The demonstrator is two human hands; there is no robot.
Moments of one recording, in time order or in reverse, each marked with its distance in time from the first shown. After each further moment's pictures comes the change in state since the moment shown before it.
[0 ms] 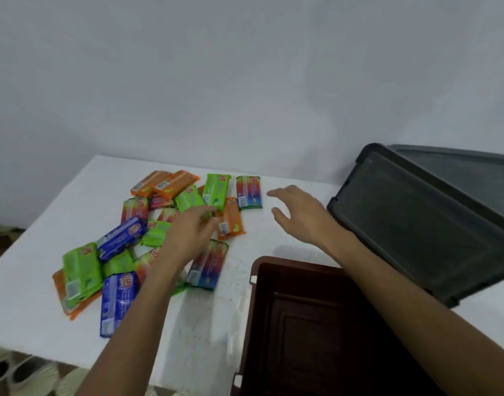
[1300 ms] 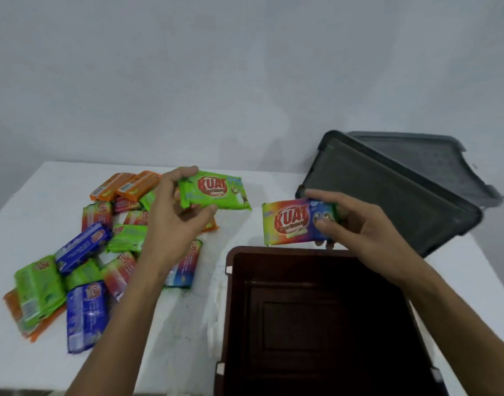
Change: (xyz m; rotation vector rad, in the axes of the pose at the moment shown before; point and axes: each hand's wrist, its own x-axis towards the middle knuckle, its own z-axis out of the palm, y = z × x) left_hand -0.033 0.085 -0.036 -0.846 0.136 0.176; right_hand -0.133 -0.006 -0.089 0.793 0.108 0.154
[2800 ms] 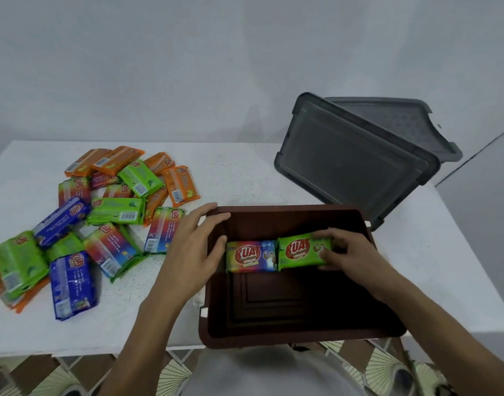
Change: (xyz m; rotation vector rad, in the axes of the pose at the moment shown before) left_hand -0.095 -0.047 0.028 0.675 -0.290 0.129; right_hand -0.088 0.089 0.015 0.007 0.094 0.497
